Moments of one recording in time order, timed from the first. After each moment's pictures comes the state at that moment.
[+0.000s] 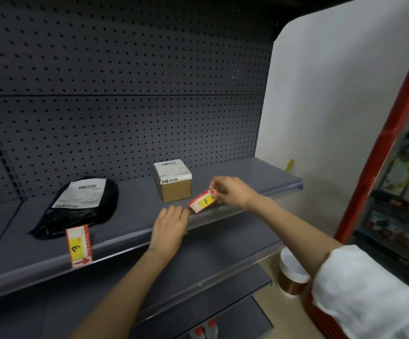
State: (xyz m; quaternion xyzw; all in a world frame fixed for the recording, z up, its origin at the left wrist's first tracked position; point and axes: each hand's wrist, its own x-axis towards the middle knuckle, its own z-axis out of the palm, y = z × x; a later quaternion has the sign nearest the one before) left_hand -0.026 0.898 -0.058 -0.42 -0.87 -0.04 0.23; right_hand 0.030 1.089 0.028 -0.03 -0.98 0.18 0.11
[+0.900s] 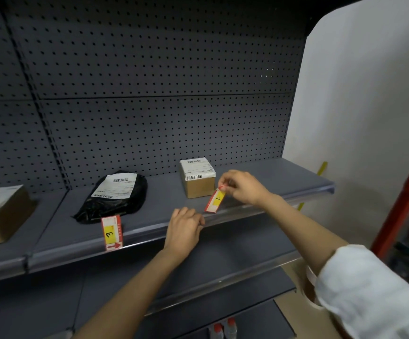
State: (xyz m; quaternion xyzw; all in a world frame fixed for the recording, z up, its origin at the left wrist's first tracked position) left_hand -0.021 0.876 -0.063 -0.39 -0.88 -0.19 0.21; right_hand 0.012 1.071 0.029 0.05 -0.97 0.18 0.17
